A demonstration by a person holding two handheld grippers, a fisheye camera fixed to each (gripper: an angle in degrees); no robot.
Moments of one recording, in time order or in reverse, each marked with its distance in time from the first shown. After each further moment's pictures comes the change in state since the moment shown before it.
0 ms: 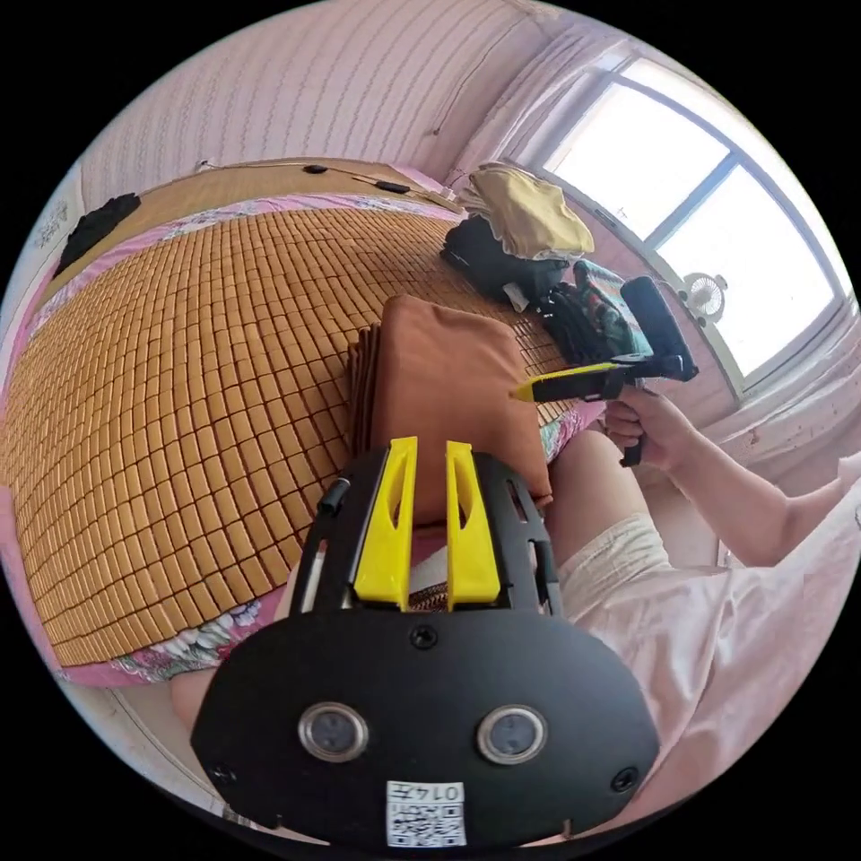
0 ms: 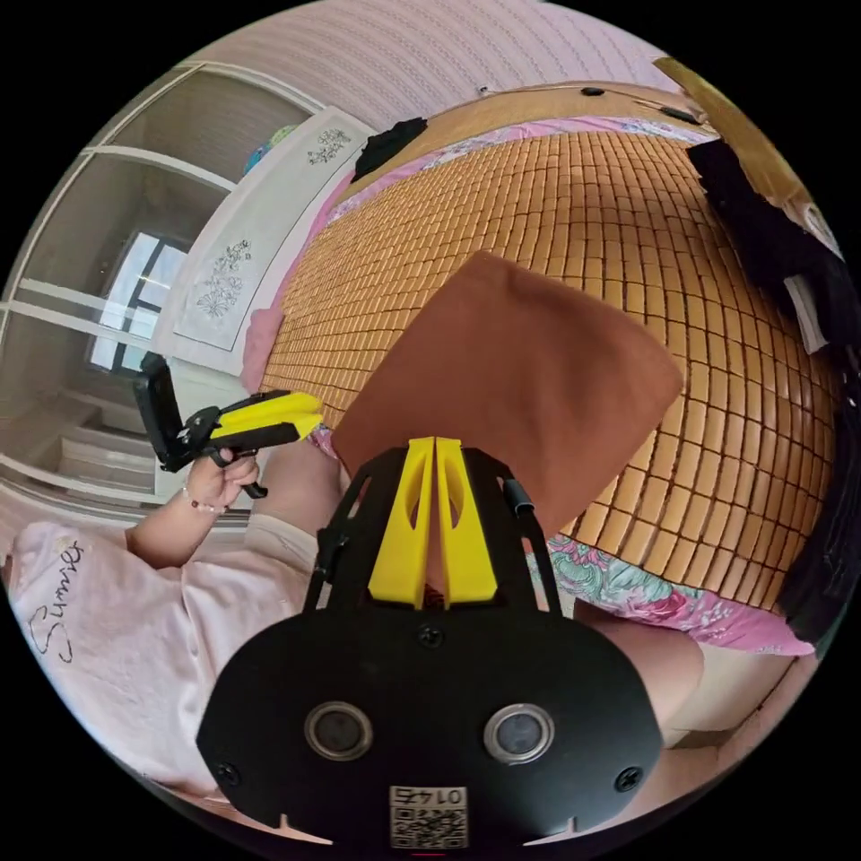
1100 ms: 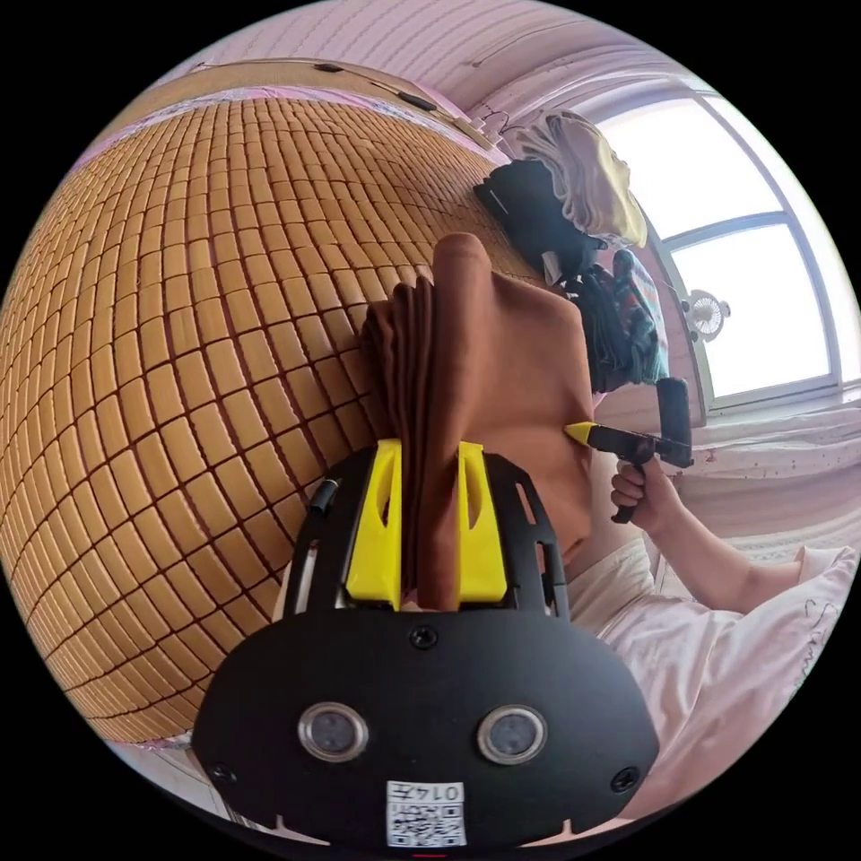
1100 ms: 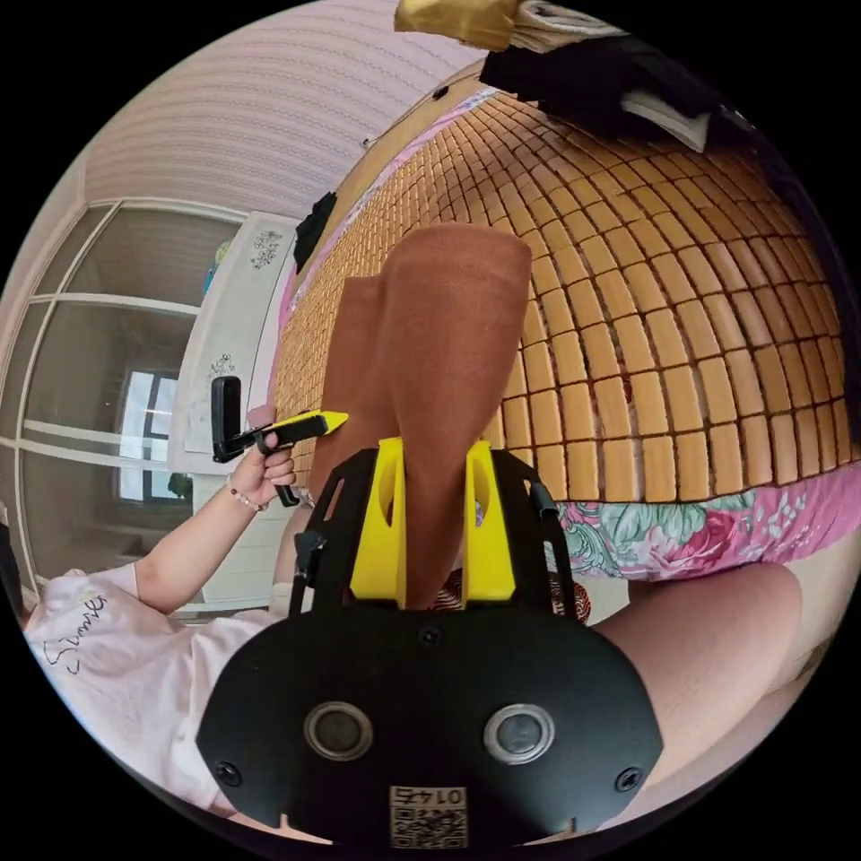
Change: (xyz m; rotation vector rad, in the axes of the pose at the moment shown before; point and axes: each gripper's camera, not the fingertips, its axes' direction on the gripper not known) left arm -0.149 -0.016 0.037 -0.208 0.267 -0.118; right arm -0.040 -0.039 0.060 0.234 -0.057 0.301
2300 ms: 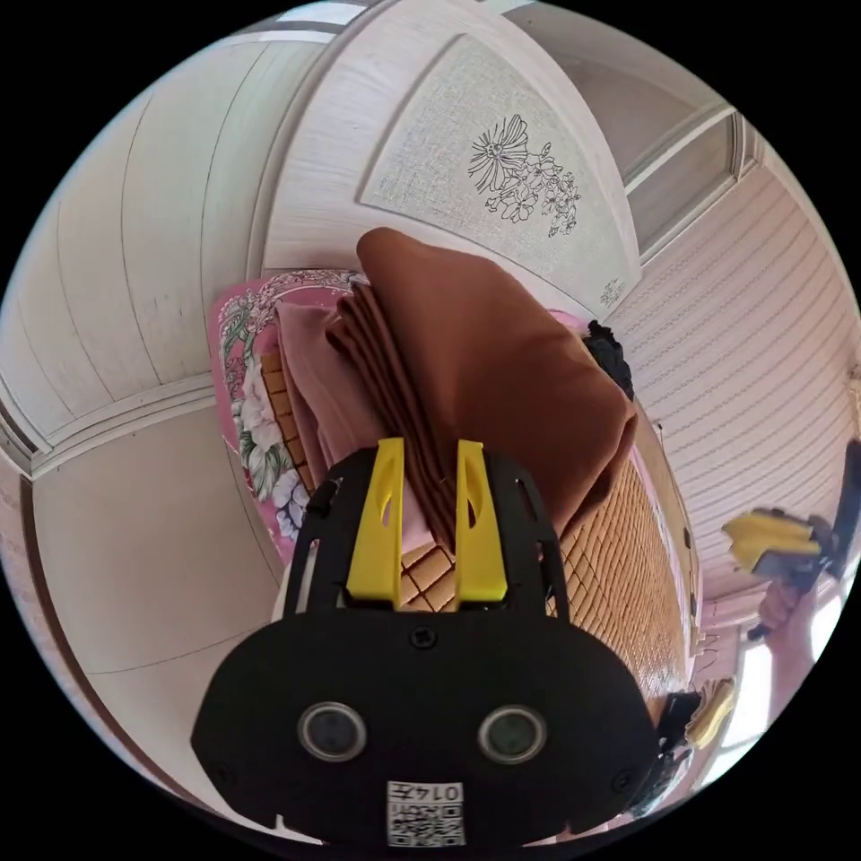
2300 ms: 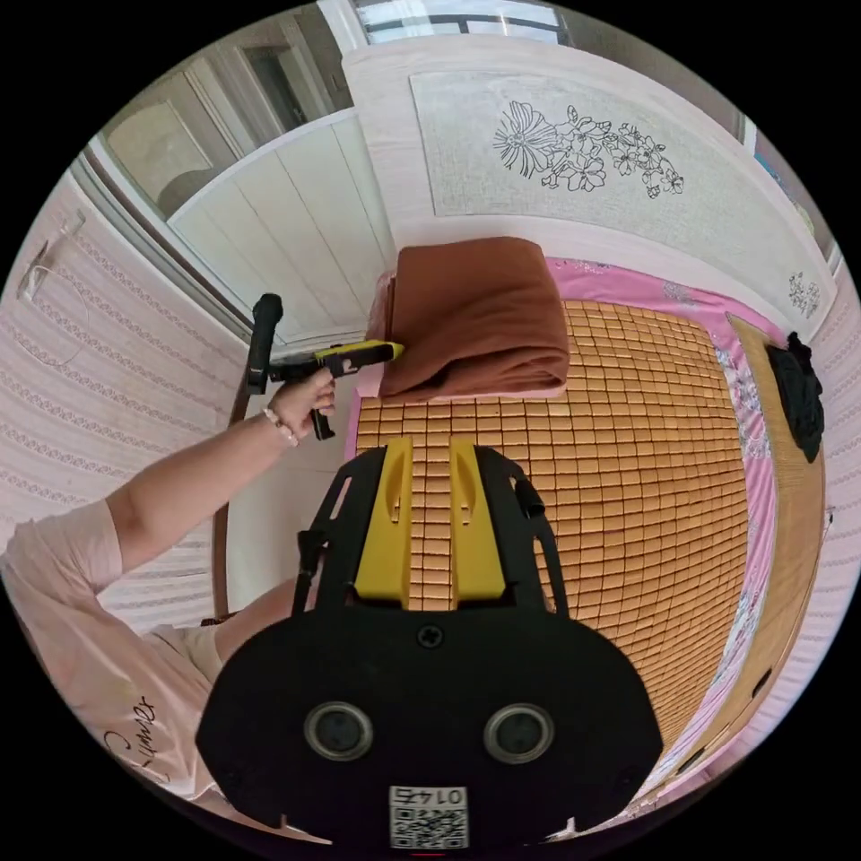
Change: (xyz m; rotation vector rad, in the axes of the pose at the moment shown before) left arm -0.341 0.437 -0.365 1.054 -0.485 -1.127; right arm -0.826 -0.113 0.470 -0.534 0.182 -1.450
